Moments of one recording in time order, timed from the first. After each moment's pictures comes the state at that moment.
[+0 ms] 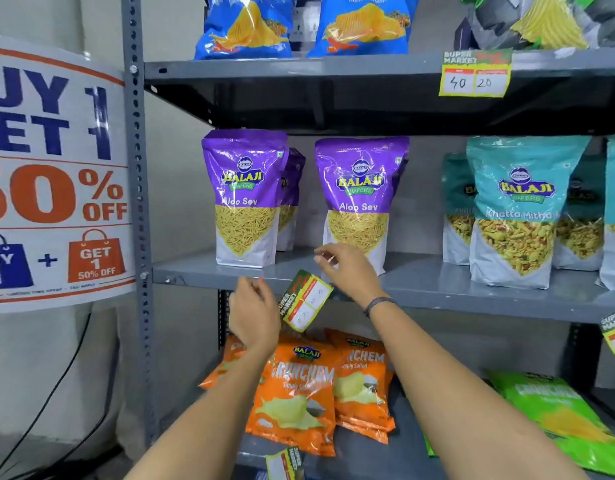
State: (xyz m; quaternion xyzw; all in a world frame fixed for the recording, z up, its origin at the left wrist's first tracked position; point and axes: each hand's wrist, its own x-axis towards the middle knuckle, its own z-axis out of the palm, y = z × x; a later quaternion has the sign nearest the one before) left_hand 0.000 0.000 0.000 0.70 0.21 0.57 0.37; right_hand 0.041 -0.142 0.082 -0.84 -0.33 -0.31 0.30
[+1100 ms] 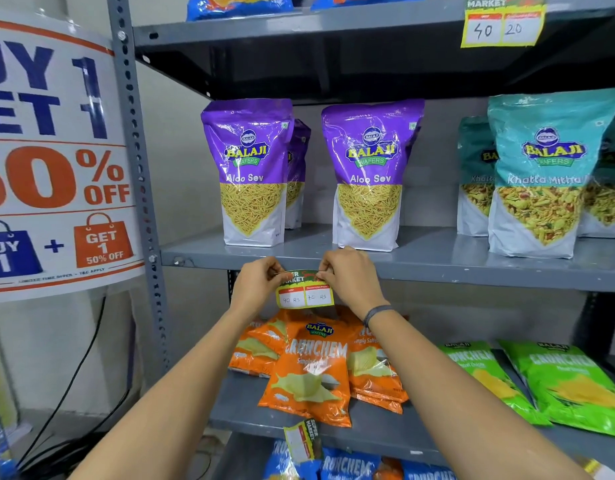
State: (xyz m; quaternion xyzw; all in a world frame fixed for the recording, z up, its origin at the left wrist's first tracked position) left_hand 0.002 0.056 0.014 0.87 0.03 0.34 0.36; right_hand 0.028 -0.122 0.039 -0.88 -0.29 -0.32 0.20
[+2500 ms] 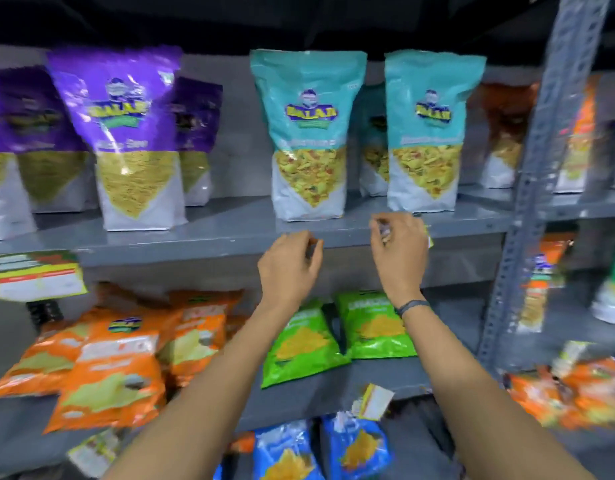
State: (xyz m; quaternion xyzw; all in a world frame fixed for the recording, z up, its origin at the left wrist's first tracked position) left_hand 0.053 -0.346 -0.002 0.84 -0.14 0.46 0.25; right_hand 0.047 -0.514 0.016 -0.80 0.00 -0.53 0.29
